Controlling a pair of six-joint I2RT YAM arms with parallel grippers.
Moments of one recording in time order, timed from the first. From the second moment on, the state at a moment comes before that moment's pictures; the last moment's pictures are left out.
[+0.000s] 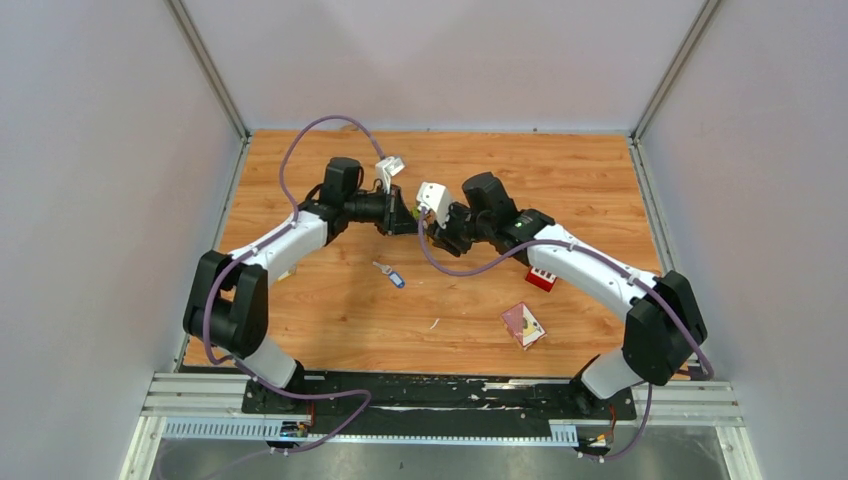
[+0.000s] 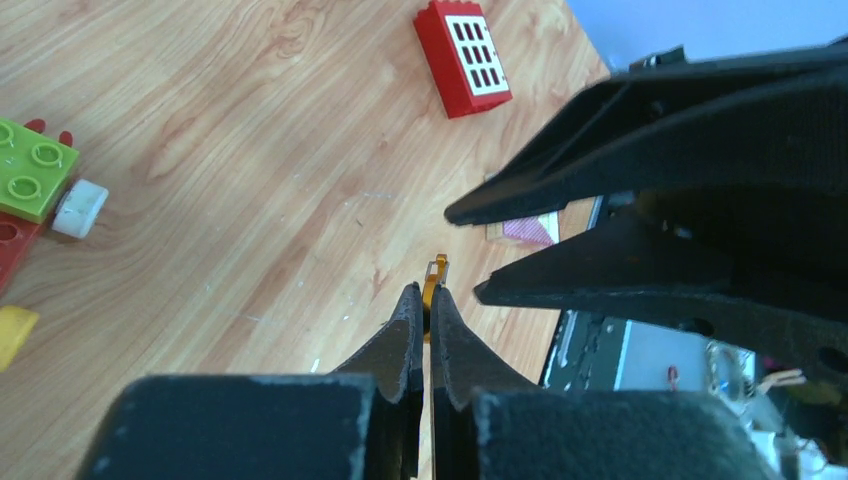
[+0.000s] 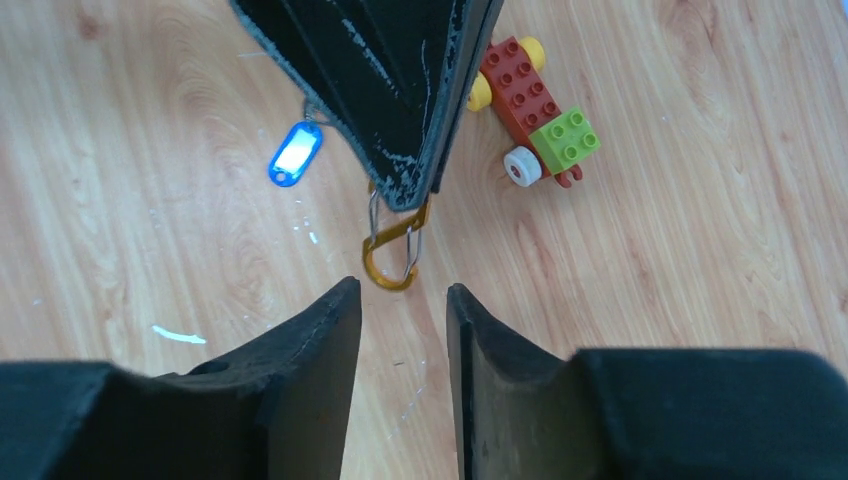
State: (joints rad) left arm -0.37 1.59 1.05 -0.01 0.90 -0.30; right arm 0.71 1.53 1.18 -0.30 -0.29 -0.46
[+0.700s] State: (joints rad) left arm -0.42 1.17 0.91 -0.14 1.04 0.19; right arm 0.63 1.37 1.18 -0.42 -0.87 -0.46
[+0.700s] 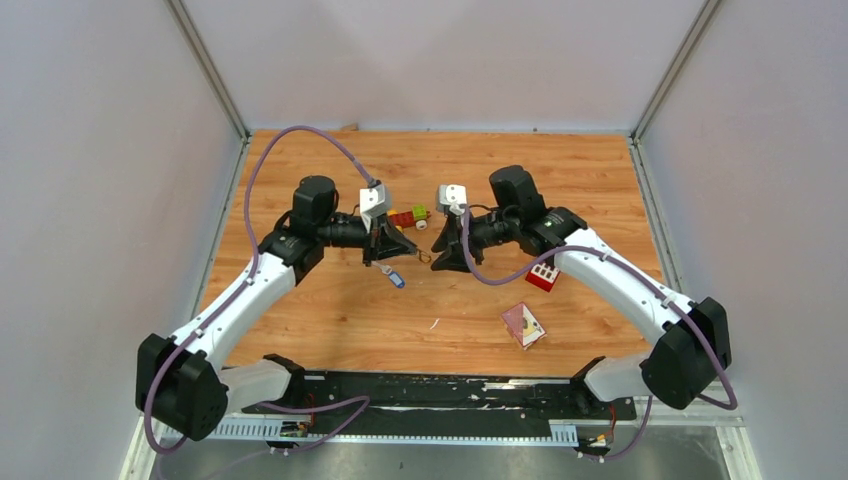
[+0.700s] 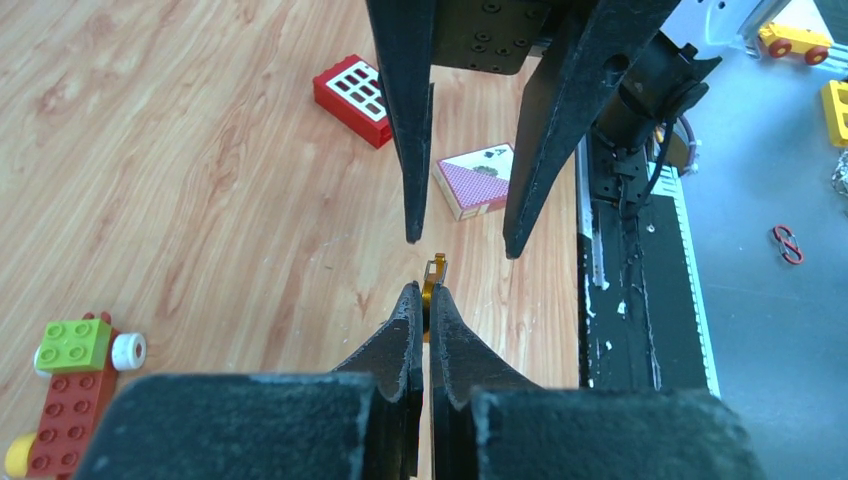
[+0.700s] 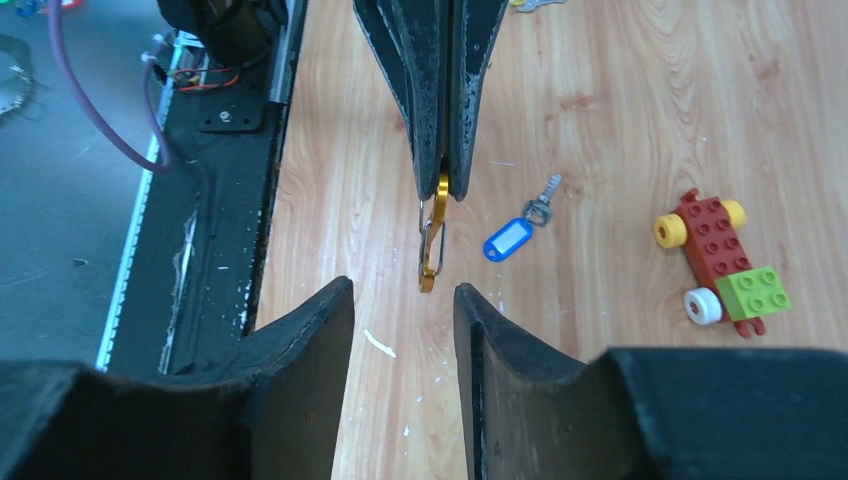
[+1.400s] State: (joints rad) left arm -0.46 1.17 0.91 -0.12 1.01 0.22; right arm 0.63 1.44 1.18 -0.41 -0.91 -0.42
